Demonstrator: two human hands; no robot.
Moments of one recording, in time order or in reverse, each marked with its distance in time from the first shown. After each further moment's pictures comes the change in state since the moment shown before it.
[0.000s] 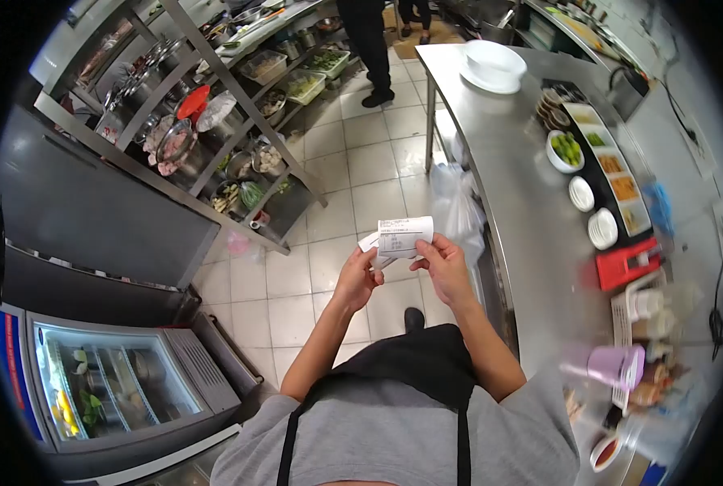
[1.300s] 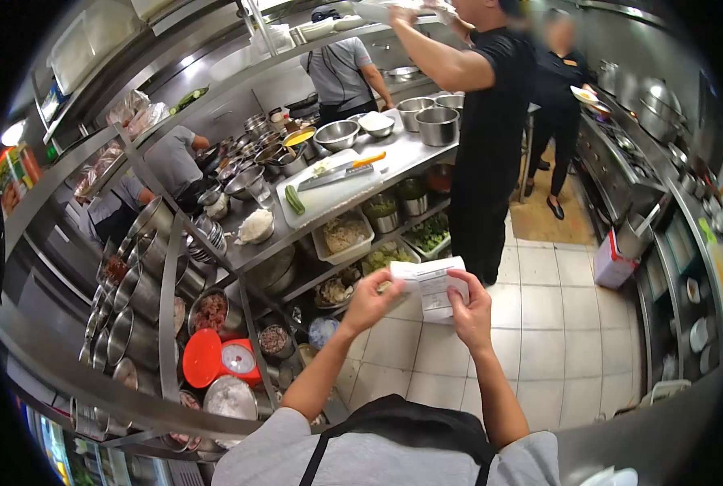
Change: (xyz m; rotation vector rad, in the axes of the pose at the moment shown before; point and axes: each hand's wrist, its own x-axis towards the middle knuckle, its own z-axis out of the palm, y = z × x) left_hand 0.657 0.663 0.026 0.799 -0.006 0.921; right_hand 0.946 -0.087 0.142 -0.515 -0.143 -0.474
